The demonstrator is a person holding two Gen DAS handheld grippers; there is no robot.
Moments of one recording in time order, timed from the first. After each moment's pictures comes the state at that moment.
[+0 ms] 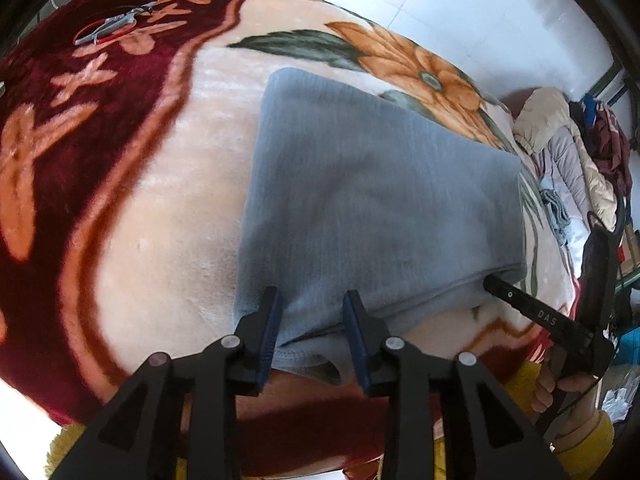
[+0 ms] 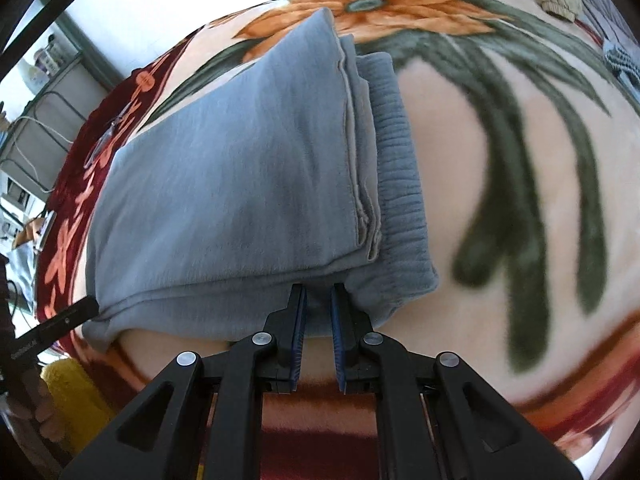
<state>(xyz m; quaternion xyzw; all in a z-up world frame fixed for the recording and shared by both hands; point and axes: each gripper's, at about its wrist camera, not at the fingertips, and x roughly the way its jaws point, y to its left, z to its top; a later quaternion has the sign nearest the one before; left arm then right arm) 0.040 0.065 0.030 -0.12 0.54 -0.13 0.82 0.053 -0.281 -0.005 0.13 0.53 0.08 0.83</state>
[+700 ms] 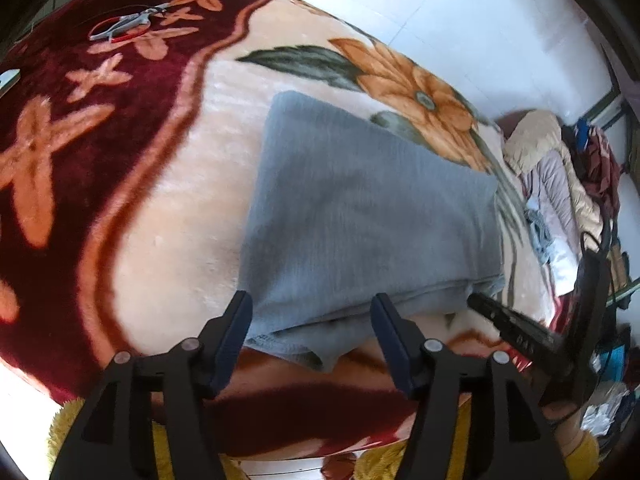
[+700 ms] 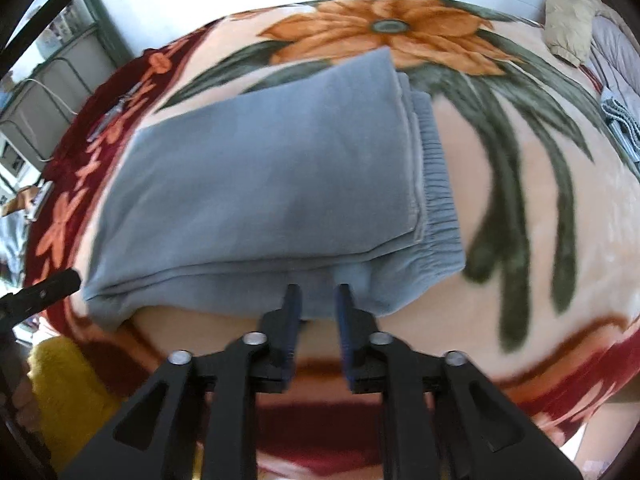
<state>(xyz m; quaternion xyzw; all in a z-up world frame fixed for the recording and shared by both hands) 0.033 0.081 0.058 -0.16 0.53 -0.13 0.82 0.036 -0.245 0.036 0.07 0.53 0.08 0.84</state>
